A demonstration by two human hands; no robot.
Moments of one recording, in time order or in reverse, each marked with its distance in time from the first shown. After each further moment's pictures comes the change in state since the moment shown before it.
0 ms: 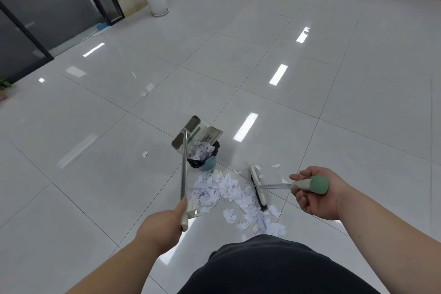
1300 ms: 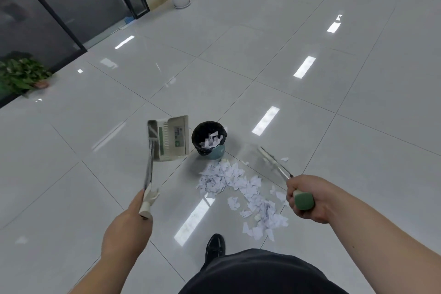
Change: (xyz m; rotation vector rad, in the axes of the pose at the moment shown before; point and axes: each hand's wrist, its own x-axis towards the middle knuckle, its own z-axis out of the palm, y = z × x) left_hand -0.108 0.050 0.002 -0.450 0.406 -0.504; right_hand -0.026 0.016 -0.038 -0.331 0.065 -0.042
